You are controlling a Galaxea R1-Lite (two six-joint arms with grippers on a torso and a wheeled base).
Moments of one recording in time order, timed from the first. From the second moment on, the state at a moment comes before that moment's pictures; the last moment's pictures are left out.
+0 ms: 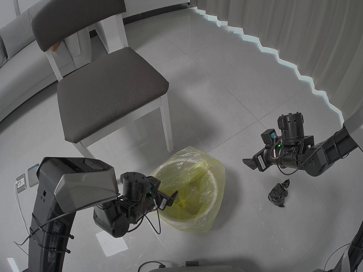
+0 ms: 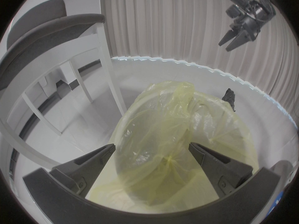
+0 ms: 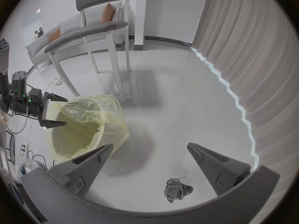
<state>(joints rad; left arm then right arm) -0.49 2.48 -0.80 -1.27 0.04 0.24 0.31 2.03 -1.00 -0.46 -0.06 -0.31</state>
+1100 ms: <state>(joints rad) -0.45 2.48 -1.01 -1.14 0.10 0.08 0.30 2.00 -0.99 -0.46 -0.02 -0.31</state>
